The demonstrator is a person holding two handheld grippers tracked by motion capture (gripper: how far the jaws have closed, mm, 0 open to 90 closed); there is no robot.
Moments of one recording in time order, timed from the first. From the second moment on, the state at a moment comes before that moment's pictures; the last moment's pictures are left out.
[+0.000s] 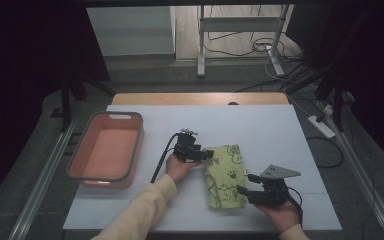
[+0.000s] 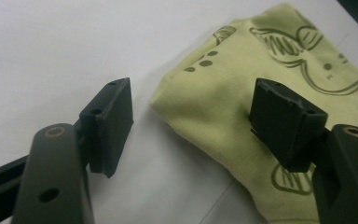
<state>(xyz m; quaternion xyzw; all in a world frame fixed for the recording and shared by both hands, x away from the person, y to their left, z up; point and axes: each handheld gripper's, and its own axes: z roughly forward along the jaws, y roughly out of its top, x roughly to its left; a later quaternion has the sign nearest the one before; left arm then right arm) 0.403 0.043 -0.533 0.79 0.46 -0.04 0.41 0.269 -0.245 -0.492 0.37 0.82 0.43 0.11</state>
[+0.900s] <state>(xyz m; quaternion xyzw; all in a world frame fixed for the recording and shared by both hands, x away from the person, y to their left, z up) 0.399 0.038 -0.535 0.79 0.42 -0.05 0.44 0.270 -0.241 -0.497 0.39 0.82 0.41 0.10</state>
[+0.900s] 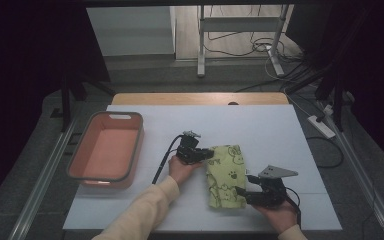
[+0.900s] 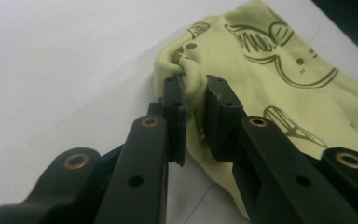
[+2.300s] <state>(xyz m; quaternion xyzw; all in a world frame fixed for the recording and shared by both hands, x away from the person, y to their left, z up) 0.396 0.041 -0.521 0.78 0.40 -0.05 0.47 0.281 -0.233 -0.518 0.41 0.83 0.37 -0.01</state>
